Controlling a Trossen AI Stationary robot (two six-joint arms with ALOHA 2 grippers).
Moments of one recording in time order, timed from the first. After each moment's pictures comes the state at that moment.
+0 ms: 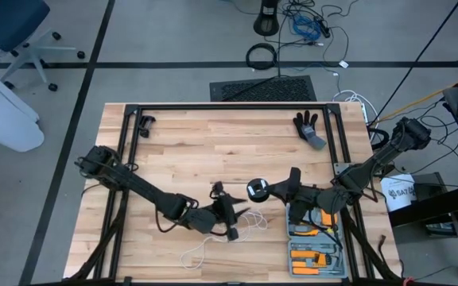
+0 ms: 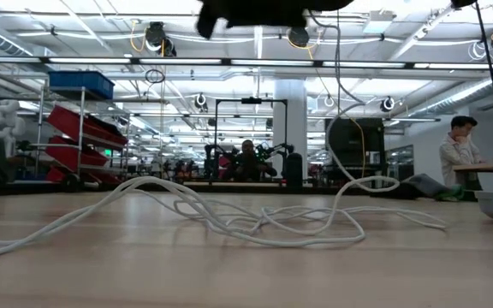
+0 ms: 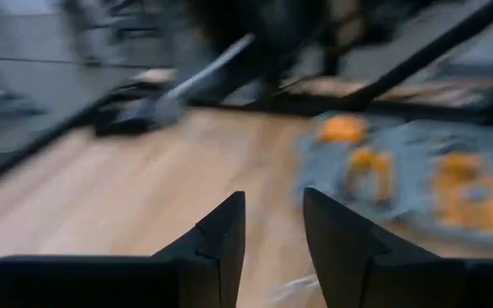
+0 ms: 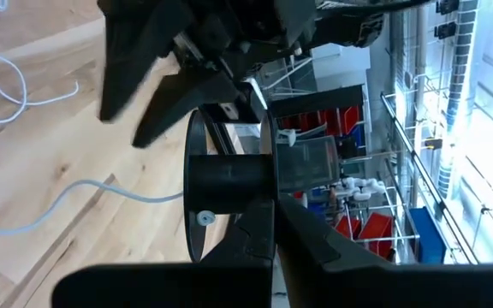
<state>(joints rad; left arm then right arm) -0.47 1.82 1.18 0.31 -0.71 -0.20 0.62 1.16 0.81 0.08 0.84 -1.06</state>
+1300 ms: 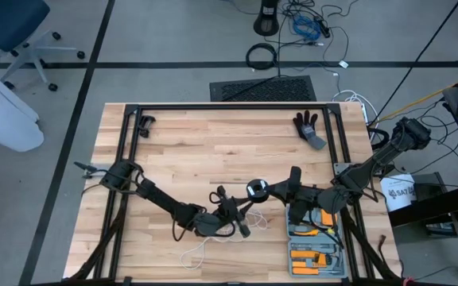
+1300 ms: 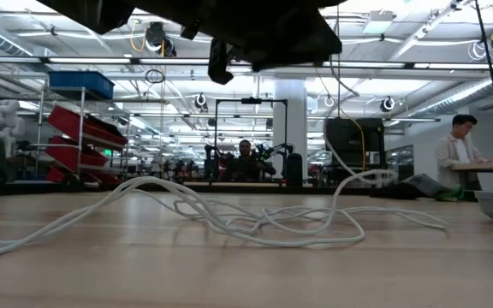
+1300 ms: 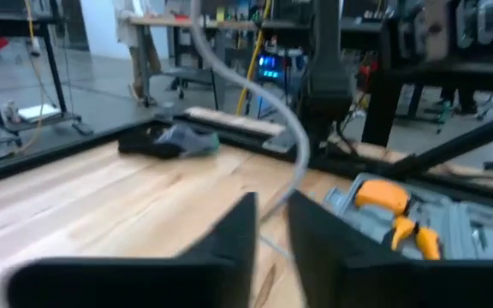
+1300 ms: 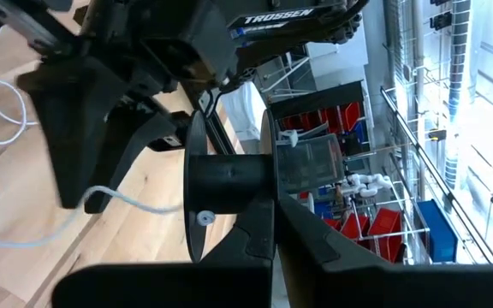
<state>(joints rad) -0.46 2.08 1.18 0.86 -0.95 -0.11 0.62 1.16 0.81 0.10 0.83 -1.01</state>
